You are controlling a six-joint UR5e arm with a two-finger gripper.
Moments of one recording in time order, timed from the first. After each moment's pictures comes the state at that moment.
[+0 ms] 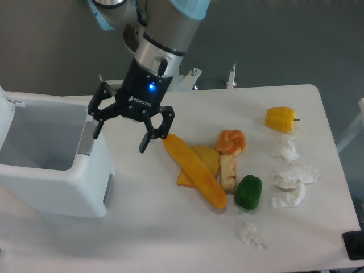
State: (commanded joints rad) arm 2.43 -1.66 -1.56 -1.06 0.92 0.23
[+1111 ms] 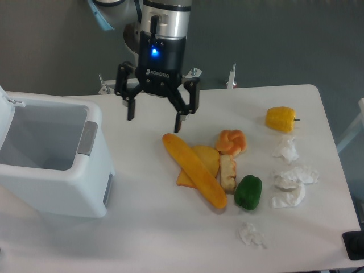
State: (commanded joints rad) arm 2.43 -1.58 -1.57 -1.04 1.39 0.73
